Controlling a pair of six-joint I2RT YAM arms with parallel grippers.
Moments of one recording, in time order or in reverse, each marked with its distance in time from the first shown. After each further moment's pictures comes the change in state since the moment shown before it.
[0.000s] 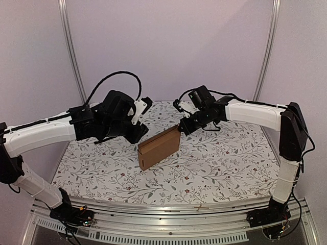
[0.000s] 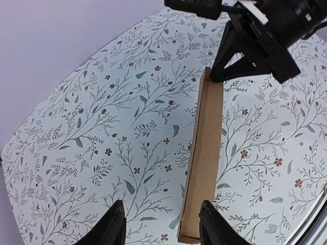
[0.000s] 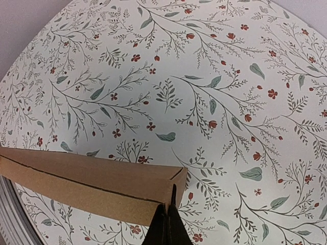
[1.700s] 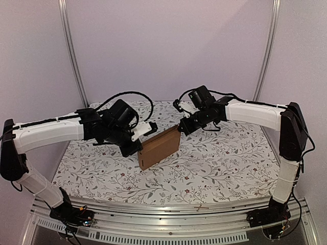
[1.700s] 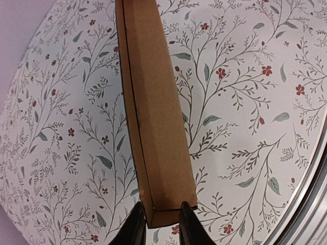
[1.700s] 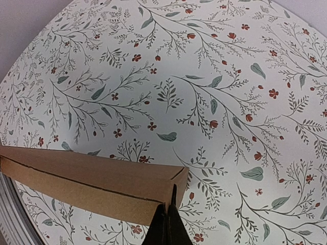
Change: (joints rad) left arm 0.068 0.052 -0.058 -0.169 0.246 0.325; right arm 0.000 0.000 0.000 -0.001 -0.005 0.003
